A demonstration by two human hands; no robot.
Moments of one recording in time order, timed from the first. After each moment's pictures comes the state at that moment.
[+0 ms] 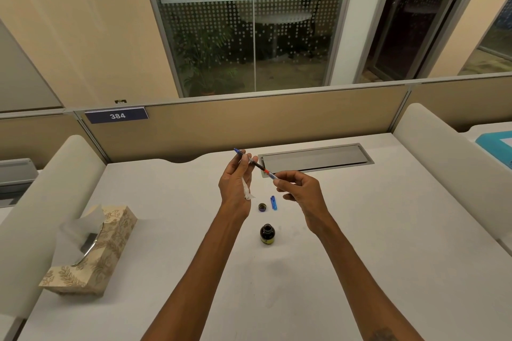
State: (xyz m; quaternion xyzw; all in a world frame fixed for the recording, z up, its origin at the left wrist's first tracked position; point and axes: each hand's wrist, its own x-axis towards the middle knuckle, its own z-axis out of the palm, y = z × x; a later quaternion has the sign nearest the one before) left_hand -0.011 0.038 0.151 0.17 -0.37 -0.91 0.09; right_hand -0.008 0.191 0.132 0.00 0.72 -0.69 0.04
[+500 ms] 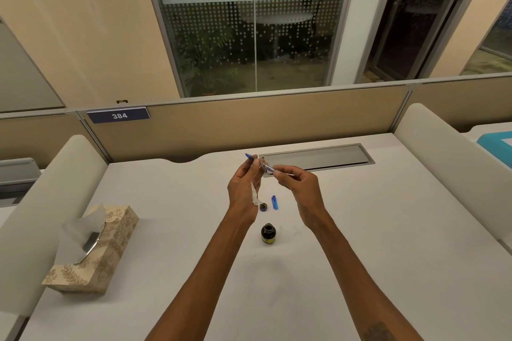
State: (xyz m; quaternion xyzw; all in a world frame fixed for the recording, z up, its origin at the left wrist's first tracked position) left_hand -0.004 0.051 0.145 0.17 -0.42 -0.89 0.06; right_hand -0.014 0.182 0.131 -0.01 0.71 -0.71 0.00
